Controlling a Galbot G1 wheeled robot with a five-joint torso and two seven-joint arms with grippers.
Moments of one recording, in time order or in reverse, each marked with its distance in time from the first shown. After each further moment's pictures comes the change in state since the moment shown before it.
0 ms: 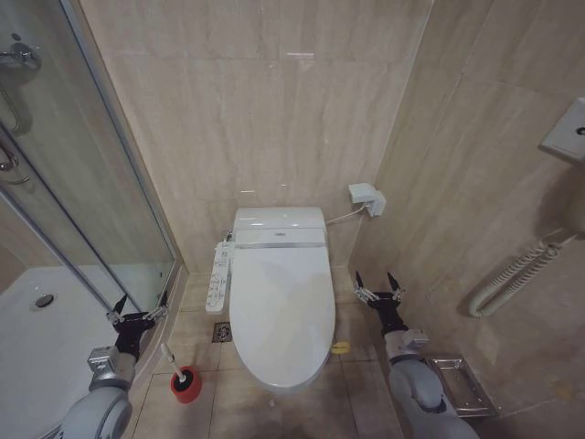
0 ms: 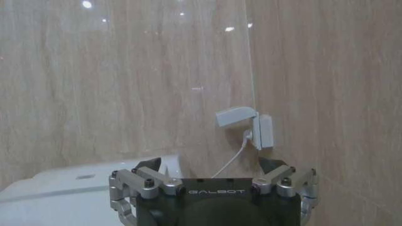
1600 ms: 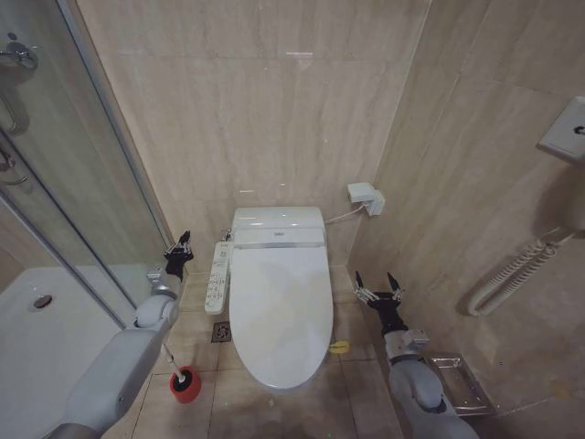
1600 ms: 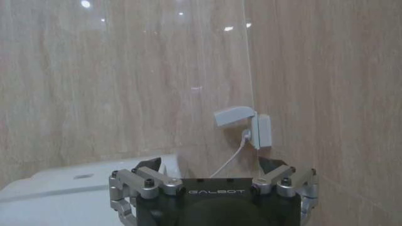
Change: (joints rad) left arm -0.721 -0.090 0.361 0.627 -0.097 -0.153 0.154; right arm 0.000 0.000 0.000 0.000 0.000 0.000 0.000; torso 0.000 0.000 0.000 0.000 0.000
